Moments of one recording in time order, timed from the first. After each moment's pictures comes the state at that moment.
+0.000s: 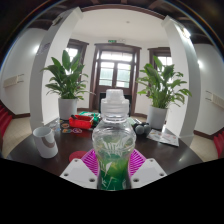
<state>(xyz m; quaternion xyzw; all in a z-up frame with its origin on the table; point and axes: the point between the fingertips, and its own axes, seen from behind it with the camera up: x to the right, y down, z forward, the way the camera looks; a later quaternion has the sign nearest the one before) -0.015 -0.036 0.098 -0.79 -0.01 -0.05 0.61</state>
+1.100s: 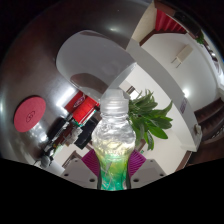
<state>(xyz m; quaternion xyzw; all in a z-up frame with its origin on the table) -0.155 0.082 0.181 -0.23 -0.65 -0.63 0.35</state>
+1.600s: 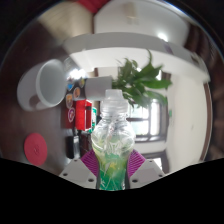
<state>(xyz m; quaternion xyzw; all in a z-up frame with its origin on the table) -0.108 0.083 0.187 -0.51 -0.52 -0.48 0.48</state>
